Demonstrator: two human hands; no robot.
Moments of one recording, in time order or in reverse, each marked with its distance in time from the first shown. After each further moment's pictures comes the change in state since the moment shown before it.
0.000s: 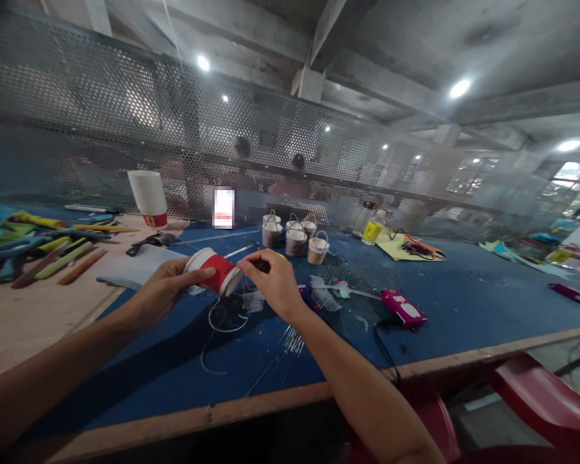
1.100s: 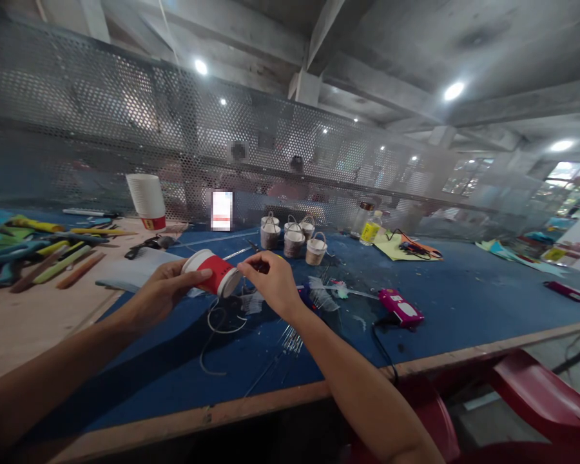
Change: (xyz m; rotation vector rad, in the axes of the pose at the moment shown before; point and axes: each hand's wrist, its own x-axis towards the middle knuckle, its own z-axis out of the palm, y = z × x) left_hand -0.004 0.004 -0.001 -0.053 -0.041 -0.029; right_hand 0.001 0.009 0.001 -0.005 0.026 0.028
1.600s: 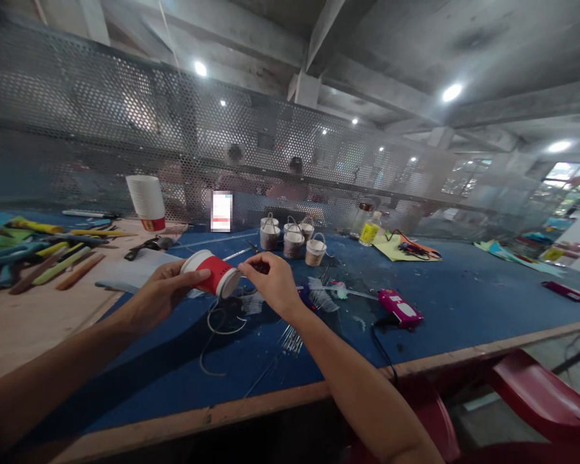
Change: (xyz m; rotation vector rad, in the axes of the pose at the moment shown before) left_hand 0.001 -0.001 -0.002 -0.019 -0.015 0.014; right_hand 0.000 -0.001 -0.001 -0.014 0.002 0.023
